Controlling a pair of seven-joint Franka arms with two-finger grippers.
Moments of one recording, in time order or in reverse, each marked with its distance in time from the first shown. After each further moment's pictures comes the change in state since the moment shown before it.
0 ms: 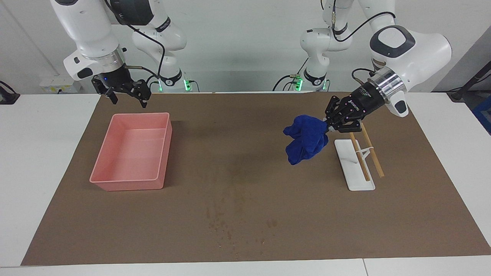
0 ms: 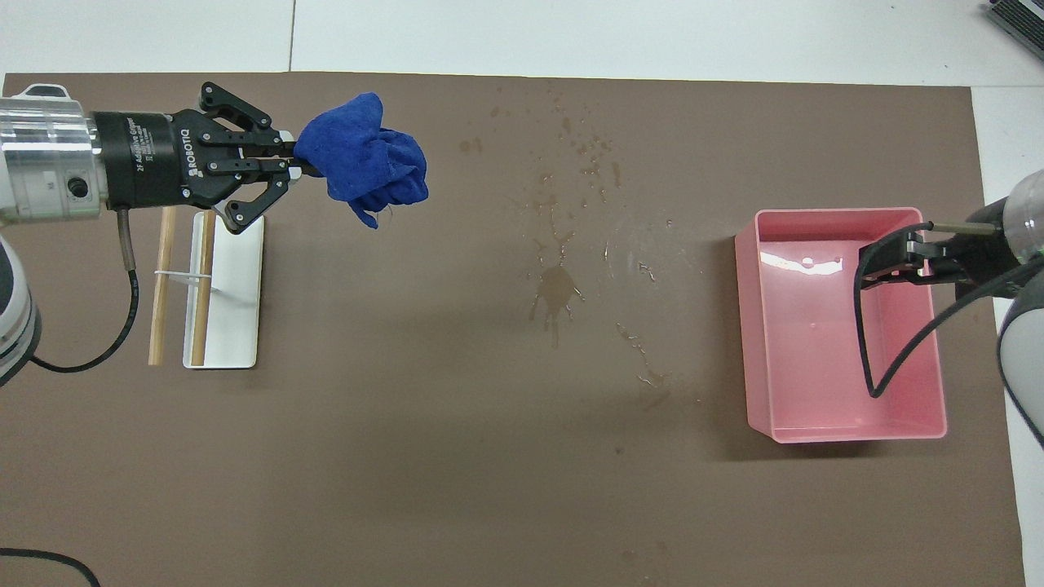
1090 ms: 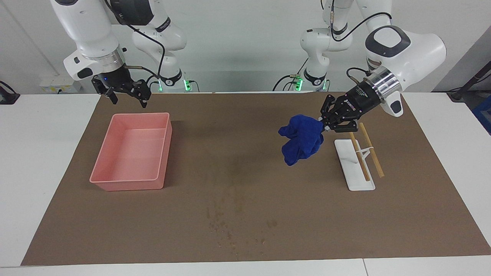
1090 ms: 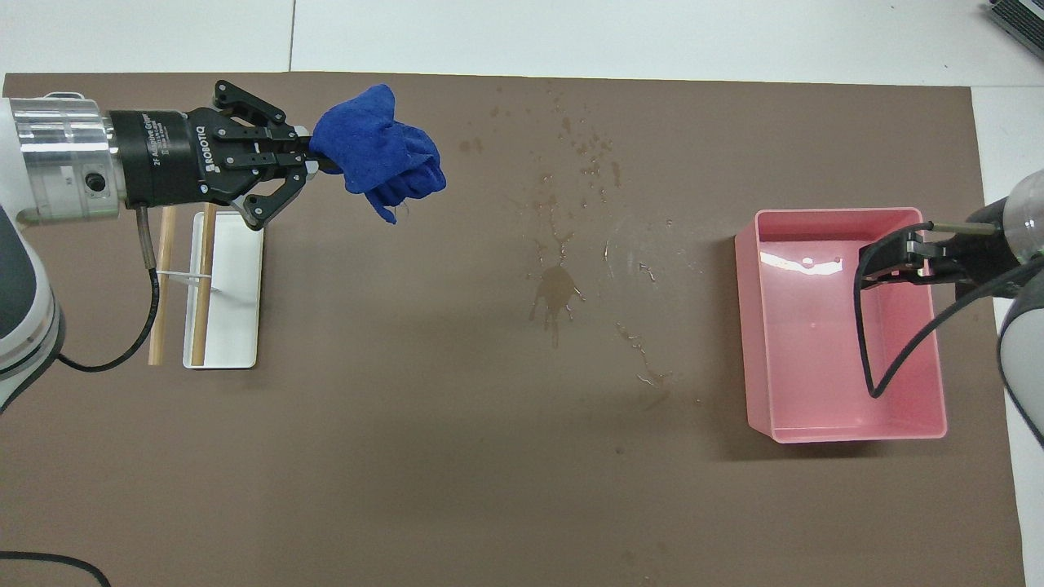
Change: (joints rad) left arm -0.026 -0.002 -0.007 -0.006 -0.031 0.042 -0.086; right arm 0.000 0.000 0.000 0.000 0.000 0.000 0.000
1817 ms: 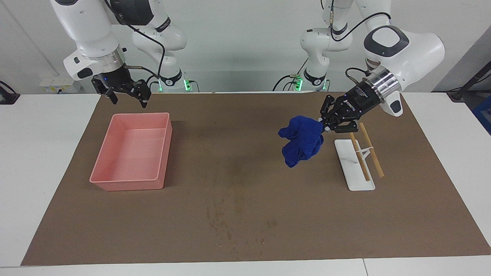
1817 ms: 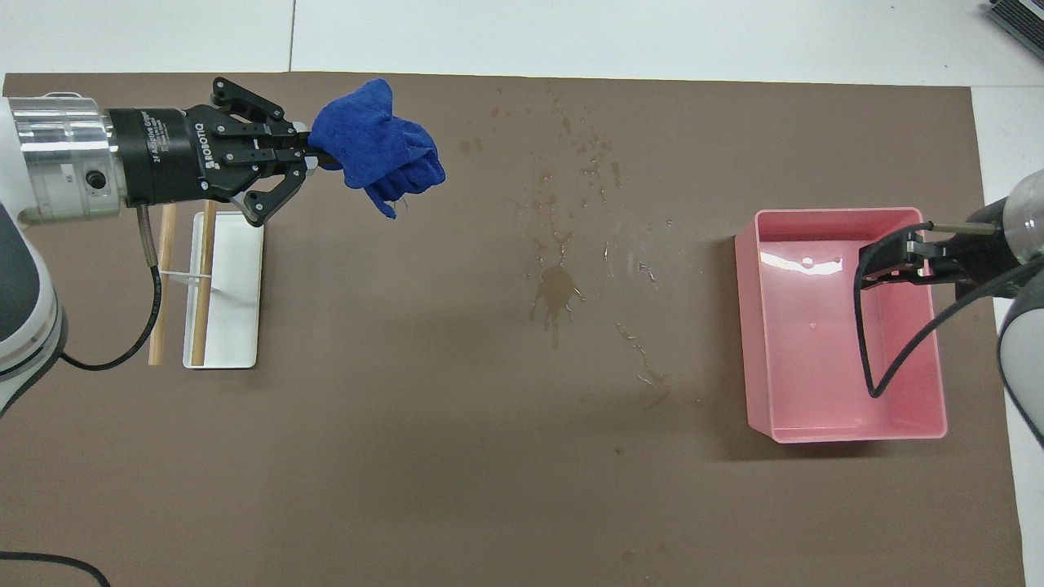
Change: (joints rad) left arm -0.002 0.000 0.001 -0.001 0.000 0.021 -0.011; right arm 0.000 0.000 0.000 0.000 0.000 0.000 0.000
